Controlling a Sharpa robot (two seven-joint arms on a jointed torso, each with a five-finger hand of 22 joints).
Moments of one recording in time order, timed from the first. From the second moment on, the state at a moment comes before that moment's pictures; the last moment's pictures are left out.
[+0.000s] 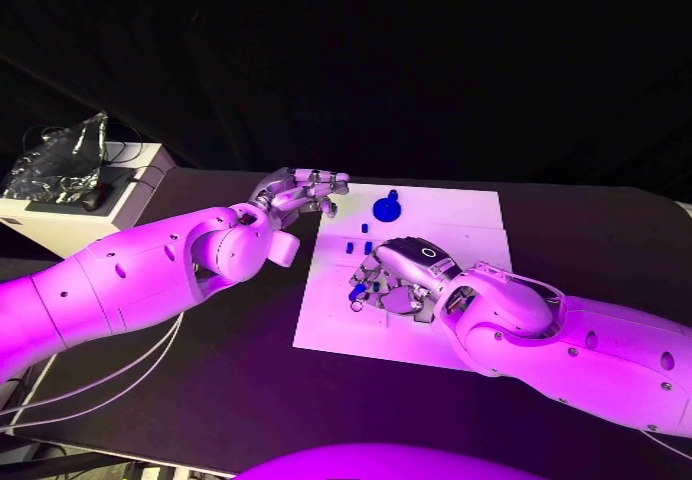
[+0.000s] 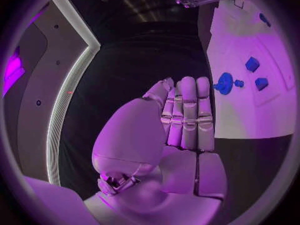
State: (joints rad) left arm 1.00 -0.86 0.22 1.45 -0.17 -0.19 0.27; left_hand 1.45 0.00 0.09 -0.04 0.37 1.07 0.14 0.07 0.06 1.18 0.07 0.23 0.07 1.15 0.00 0.94 0.51 0.14 1.10 0.01 0.49 1.24; right arm 1.15 -0.62 -0.13 1.66 -1.62 -0.42 -0.14; right_hand 1.33 -0.04 0.36 -0.08 0.14 1.22 0.09 0.06 0.07 1.32 0.06 0.06 0.06 1.42 -0.05 1.09 0.77 0.11 1.47 -0.06 0.11 1.19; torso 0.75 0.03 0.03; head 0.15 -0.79
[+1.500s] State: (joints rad) left arm 1.00 -0.87 0.22 1.45 -0.17 -0.19 0.27; left_hand 1.45 0.00 0.09 -0.04 0.37 1.07 0.14 0.07 0.06 1.18 0.07 0.23 0.07 1.15 0.00 0.94 0.51 0.14 1.10 0.01 0.49 1.25; right arm 1.14 -0.62 -0.14 1.65 -1.65 -0.37 -0.15; right_hand 1.32 -0.04 0.36 -0.09 0.13 1.22 0.09 0.06 0.07 1.32 0.06 0.05 0.06 1.42 -0.05 1.09 0.77 0.11 1.46 -0.06 0.11 1.20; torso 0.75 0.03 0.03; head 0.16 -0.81
